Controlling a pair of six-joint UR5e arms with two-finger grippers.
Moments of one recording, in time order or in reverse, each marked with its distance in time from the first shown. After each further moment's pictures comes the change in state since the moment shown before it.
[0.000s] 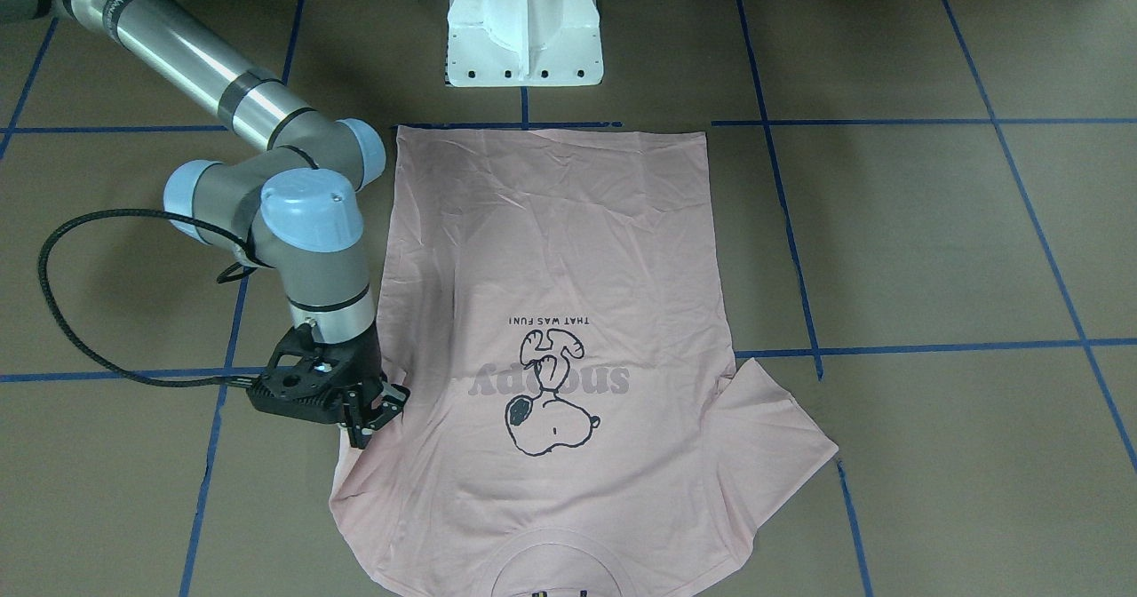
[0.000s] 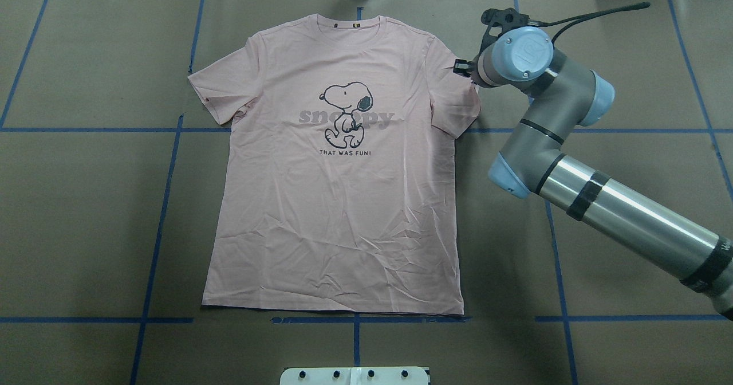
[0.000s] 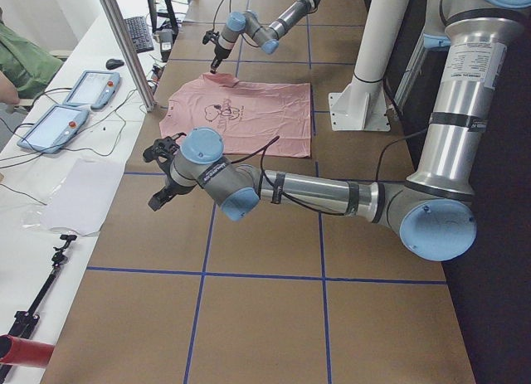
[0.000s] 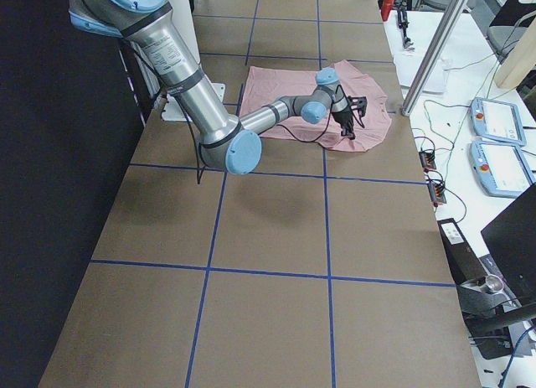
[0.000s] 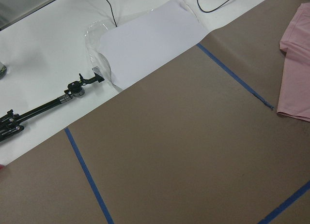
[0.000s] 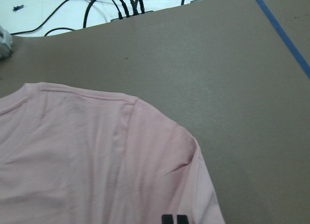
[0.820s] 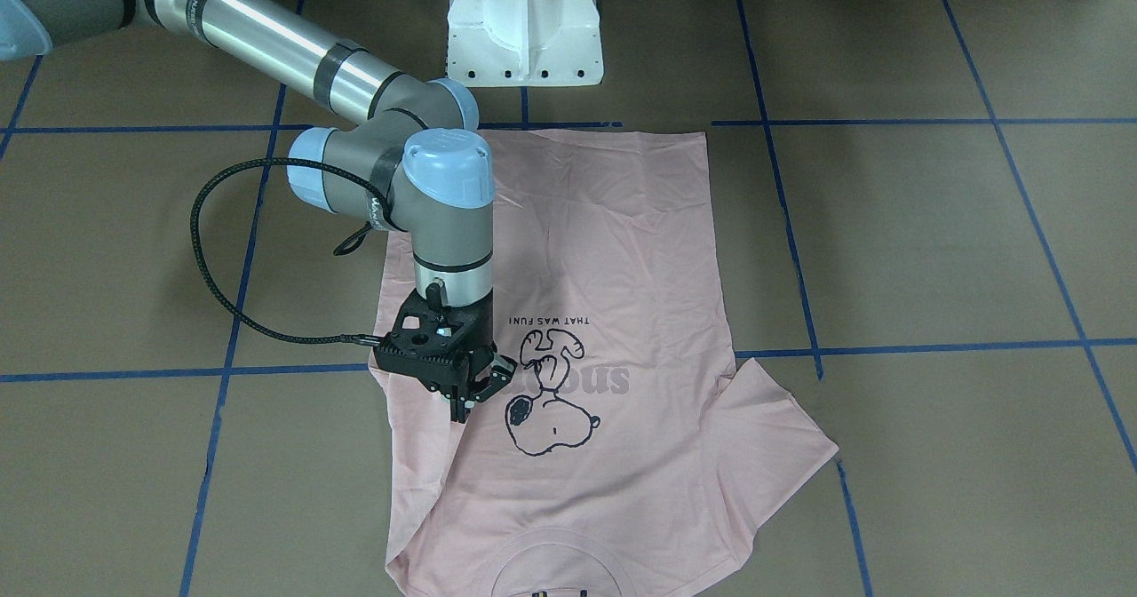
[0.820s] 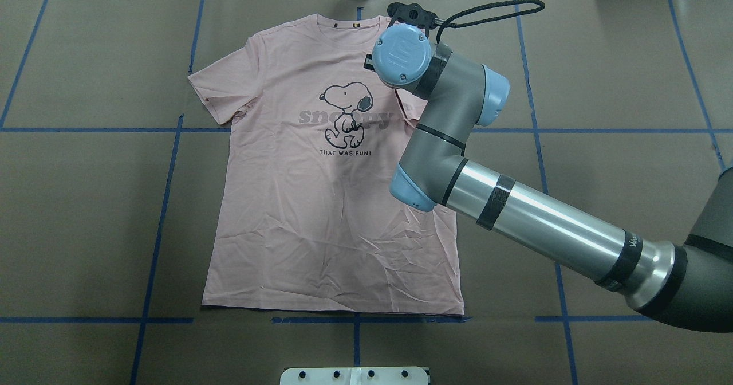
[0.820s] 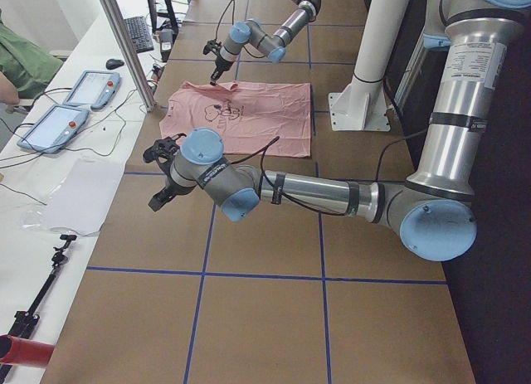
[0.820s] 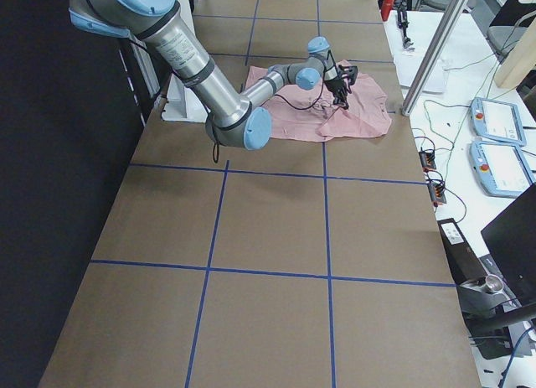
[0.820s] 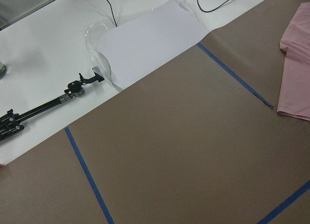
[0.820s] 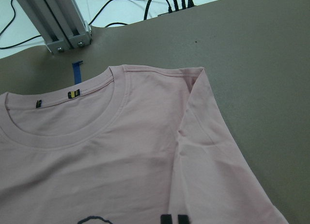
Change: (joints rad) left arm 0.000 0.002 0.002 -0.001 0.000 -0.001; right arm -0.079 0.136 -0.055 -0.076 -0.083 0.063
